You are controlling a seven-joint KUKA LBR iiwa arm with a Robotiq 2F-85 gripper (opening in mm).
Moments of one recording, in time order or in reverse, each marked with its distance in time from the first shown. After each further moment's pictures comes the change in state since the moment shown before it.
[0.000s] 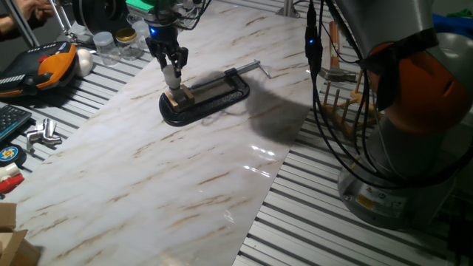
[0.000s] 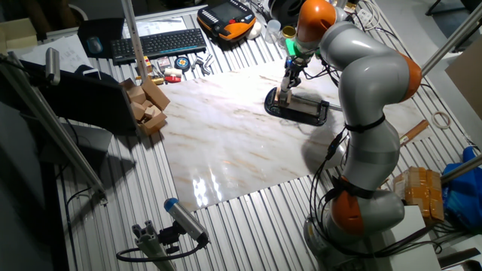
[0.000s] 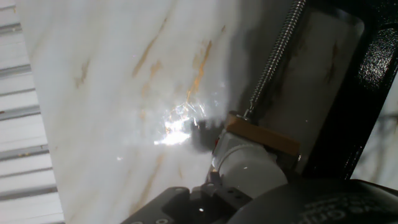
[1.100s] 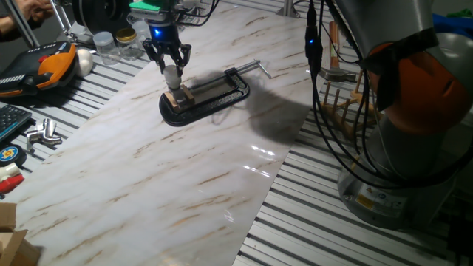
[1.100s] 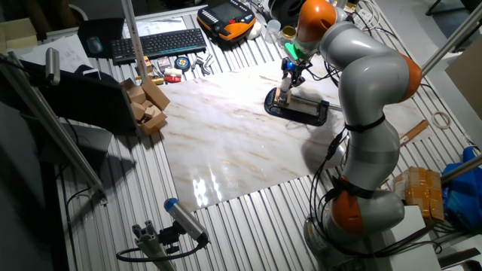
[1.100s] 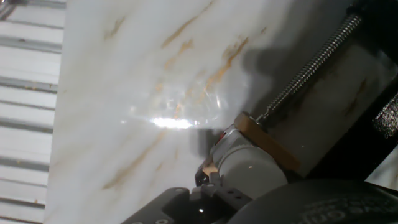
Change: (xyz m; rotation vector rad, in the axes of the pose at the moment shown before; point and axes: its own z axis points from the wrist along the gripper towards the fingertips) arm 0.001 -0.001 0.001 0.009 0.005 -0.338
